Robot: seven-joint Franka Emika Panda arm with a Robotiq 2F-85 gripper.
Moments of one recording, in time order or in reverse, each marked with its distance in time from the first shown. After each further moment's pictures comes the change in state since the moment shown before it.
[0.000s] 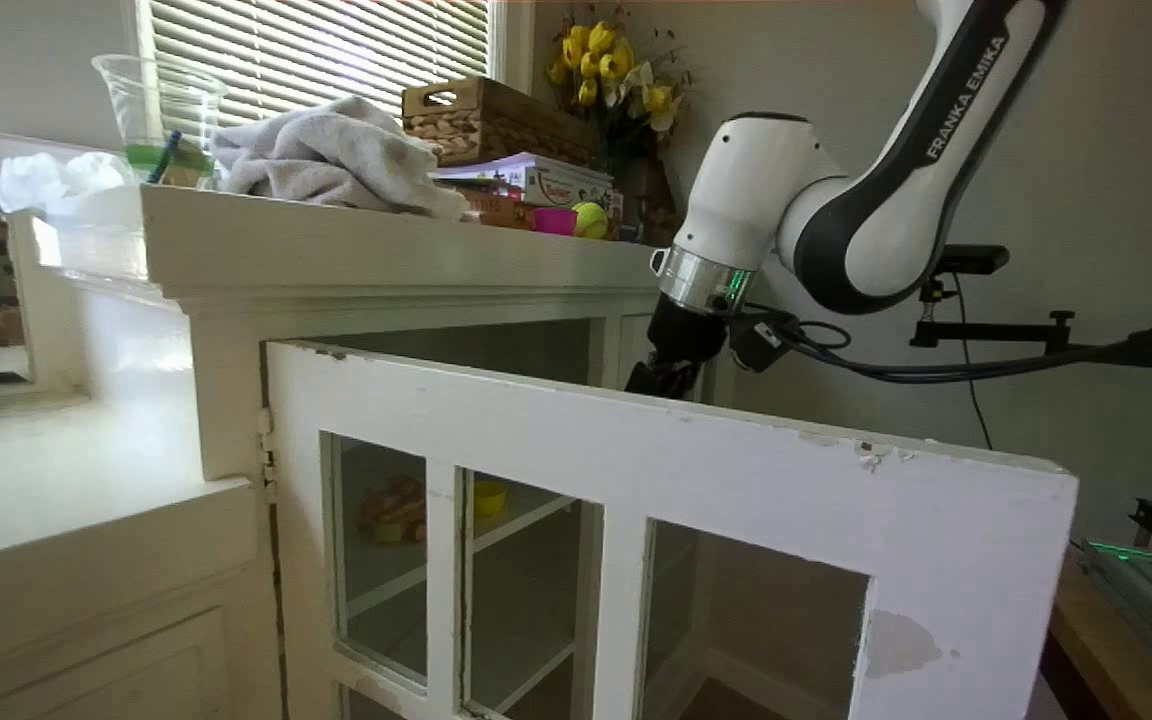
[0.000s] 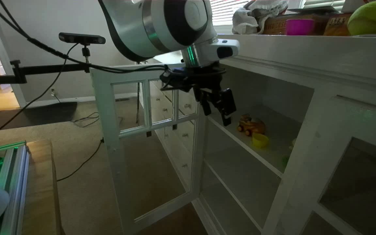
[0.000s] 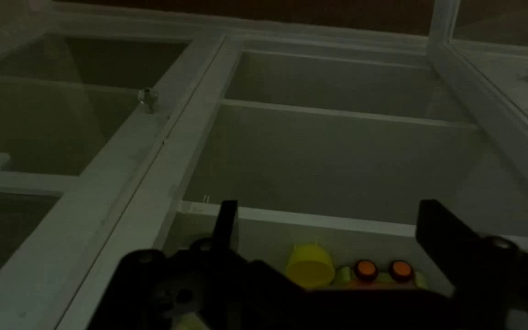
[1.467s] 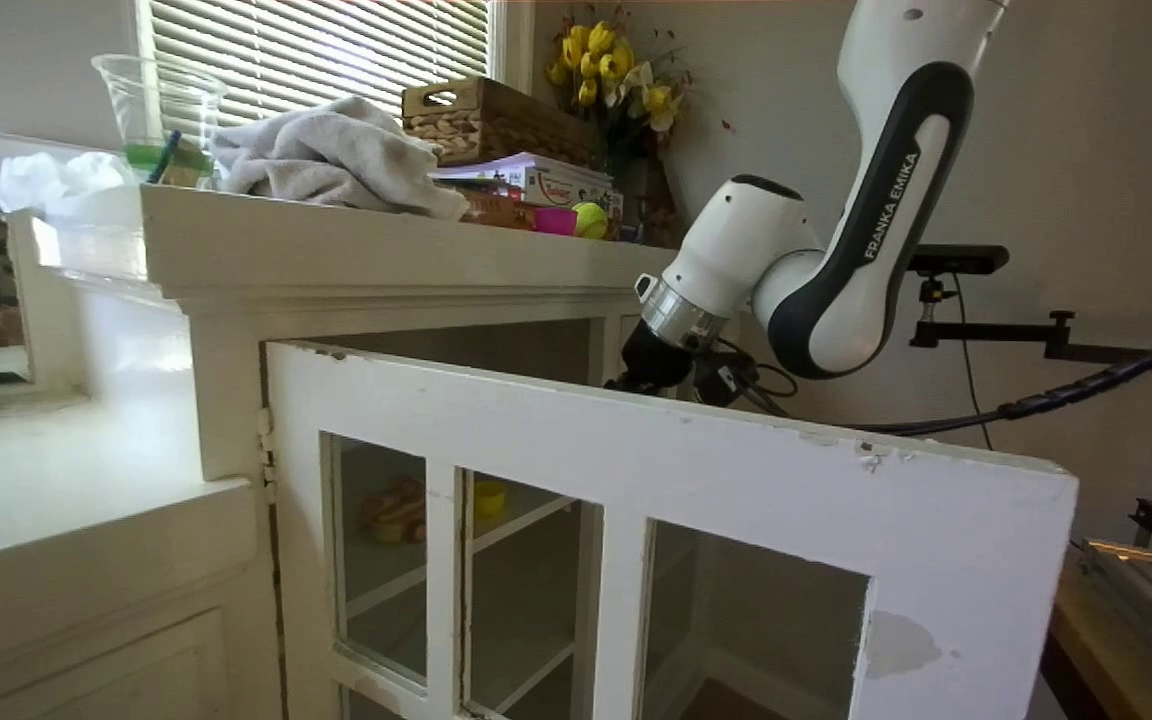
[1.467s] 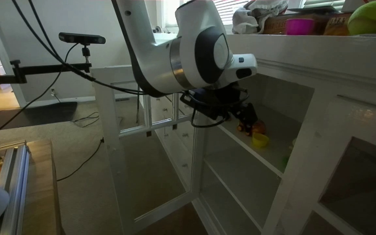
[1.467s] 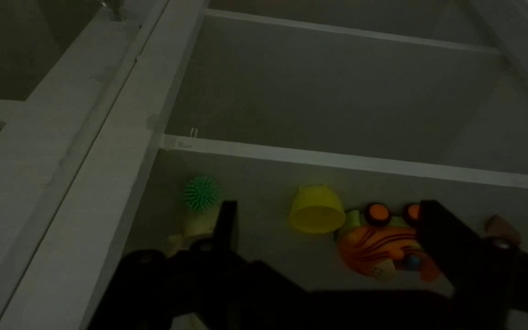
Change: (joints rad) arm 0.188 0.247 -0.286 0.133 -0.079 0.367 0.052
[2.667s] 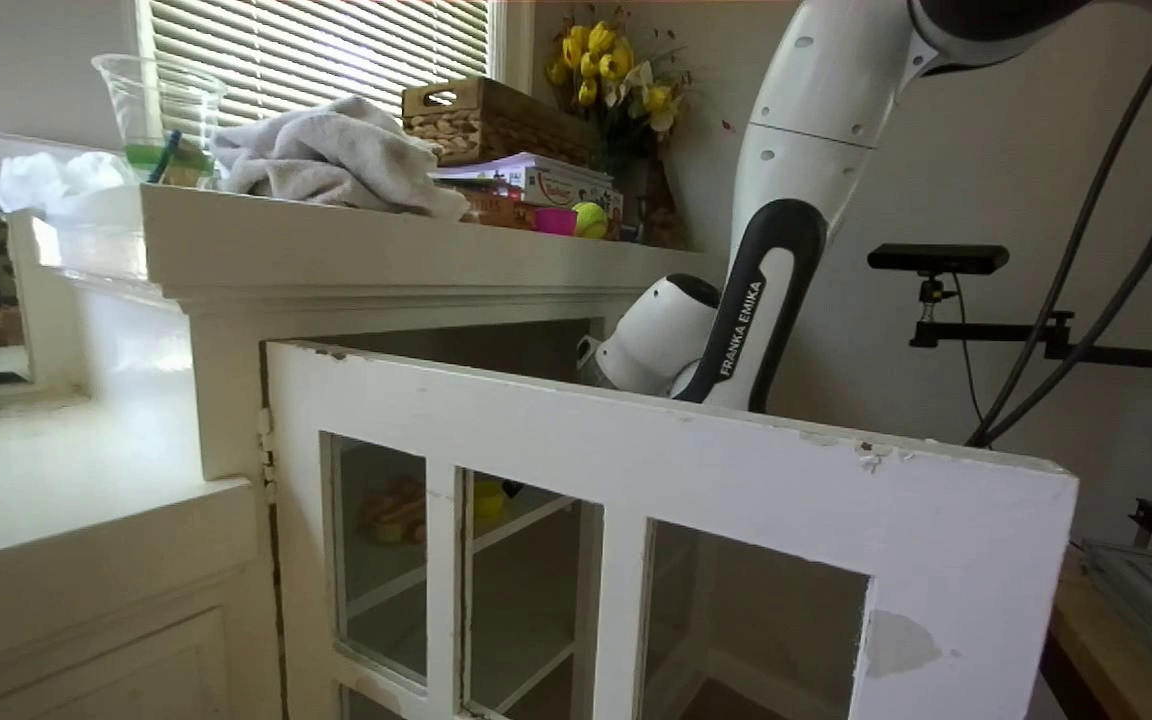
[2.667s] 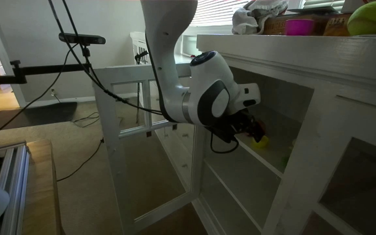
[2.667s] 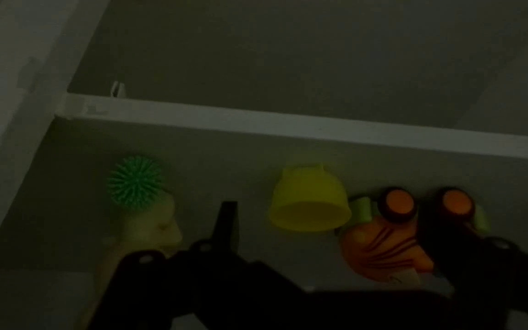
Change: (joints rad) arm 0.033 0.382 0.074 0.303 0.466 0.184 -0.274
